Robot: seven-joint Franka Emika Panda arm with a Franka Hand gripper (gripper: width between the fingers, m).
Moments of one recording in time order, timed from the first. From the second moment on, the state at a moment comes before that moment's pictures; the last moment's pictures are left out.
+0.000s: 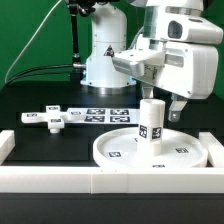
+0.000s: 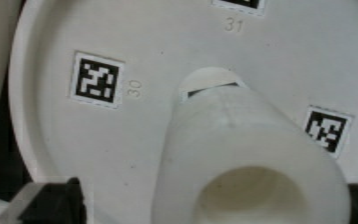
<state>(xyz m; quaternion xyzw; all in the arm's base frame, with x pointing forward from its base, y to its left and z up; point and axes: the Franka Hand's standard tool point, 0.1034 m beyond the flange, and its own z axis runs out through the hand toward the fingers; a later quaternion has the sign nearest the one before) 0.560 0.050 0.078 0.54 0.84 -0.02 0.05</state>
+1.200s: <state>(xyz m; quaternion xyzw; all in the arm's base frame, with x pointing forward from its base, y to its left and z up) 0.561 0.038 0.077 0.49 0.87 -0.03 0.05</state>
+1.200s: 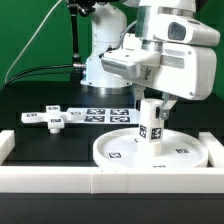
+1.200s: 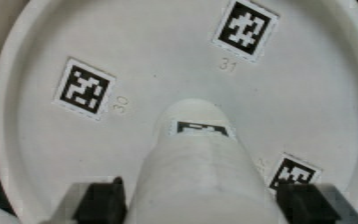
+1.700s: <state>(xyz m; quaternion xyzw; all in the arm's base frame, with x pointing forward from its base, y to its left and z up) 0.559 0.040 0.076 0.80 0.59 -0.01 0.06</state>
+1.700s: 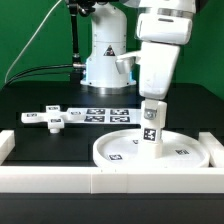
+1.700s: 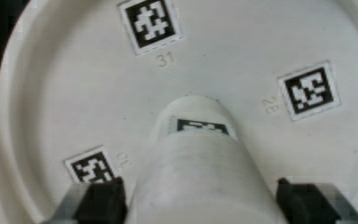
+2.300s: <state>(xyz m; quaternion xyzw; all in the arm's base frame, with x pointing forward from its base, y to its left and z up) 0.557 0.041 0.076 0.92 0.40 0.00 0.06</state>
